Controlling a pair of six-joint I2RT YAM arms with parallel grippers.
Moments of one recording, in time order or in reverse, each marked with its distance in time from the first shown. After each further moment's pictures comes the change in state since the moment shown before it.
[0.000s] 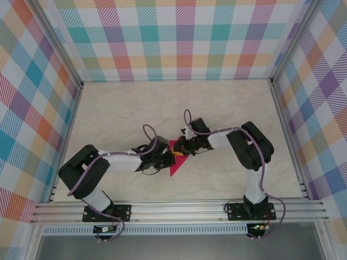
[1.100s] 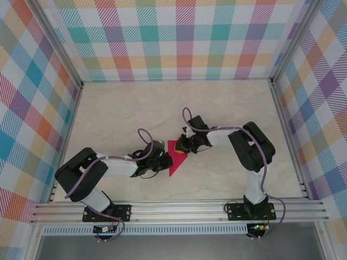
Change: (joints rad) left arm 0.000 -0.036 -0.115 0.161 -0.026 -0.037; right arm 0.001 -0.027 0.071 -0.182 0.167 -0.031
